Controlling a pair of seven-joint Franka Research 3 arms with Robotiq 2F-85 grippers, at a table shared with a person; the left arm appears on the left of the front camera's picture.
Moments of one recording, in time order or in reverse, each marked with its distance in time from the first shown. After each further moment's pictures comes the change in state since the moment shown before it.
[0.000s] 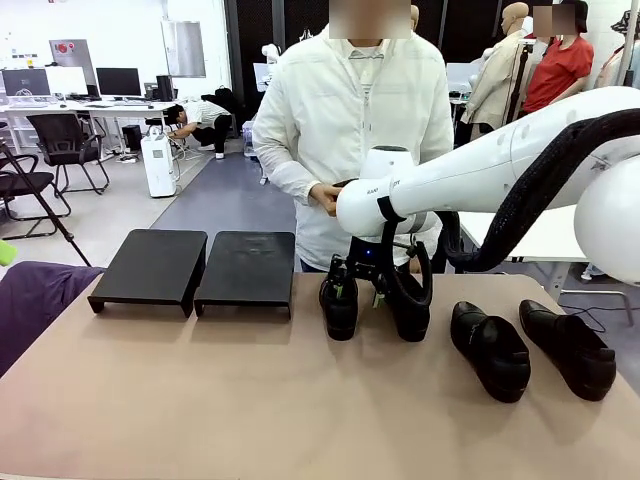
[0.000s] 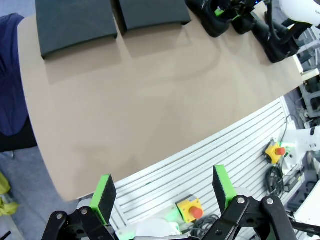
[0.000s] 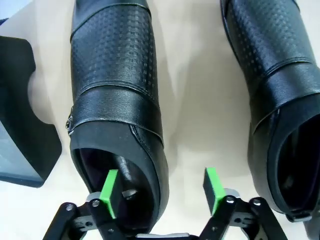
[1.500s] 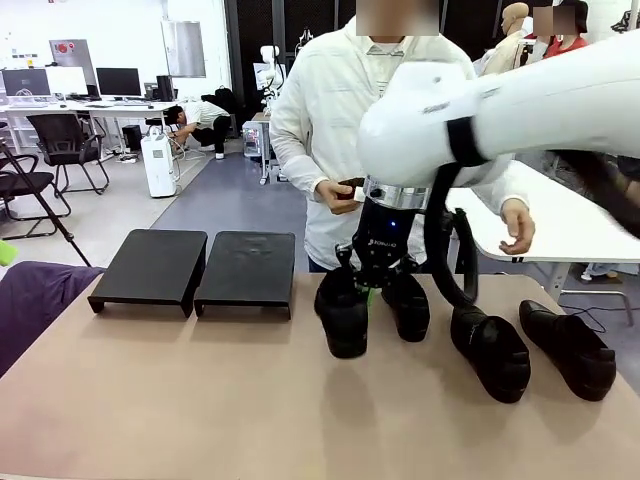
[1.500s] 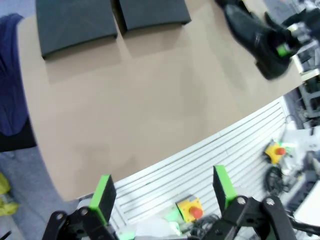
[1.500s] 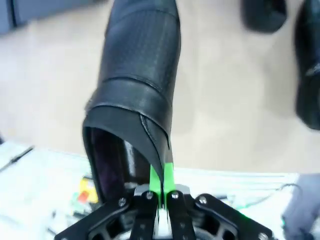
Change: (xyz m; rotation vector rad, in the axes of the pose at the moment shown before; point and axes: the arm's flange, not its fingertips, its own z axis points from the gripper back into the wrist) left arm 0.000 0.000 0.000 0.000 0.001 0.000; right arm -0.228 -0.018 0.162 0.056 0.040 0.208
